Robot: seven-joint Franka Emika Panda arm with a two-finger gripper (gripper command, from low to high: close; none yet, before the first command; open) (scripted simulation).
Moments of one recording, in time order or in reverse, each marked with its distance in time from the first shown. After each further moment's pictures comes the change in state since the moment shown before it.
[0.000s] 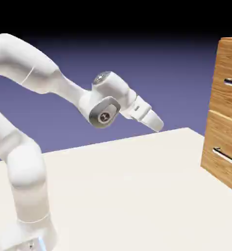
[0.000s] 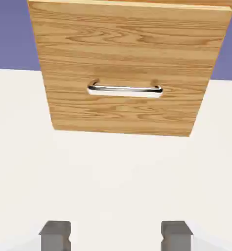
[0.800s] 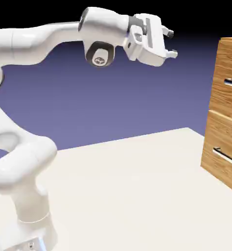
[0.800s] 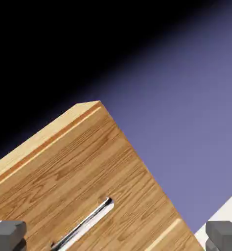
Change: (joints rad) arm -0.844 -0.250 0.601 0.520 1.044 -0.157 0.065
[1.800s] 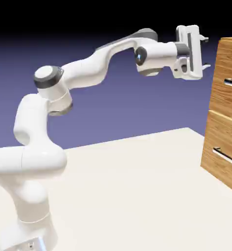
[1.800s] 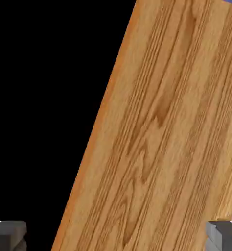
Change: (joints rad) arm -1.055 -0.313 0.752 0.651 1.305 -0.196 0.082
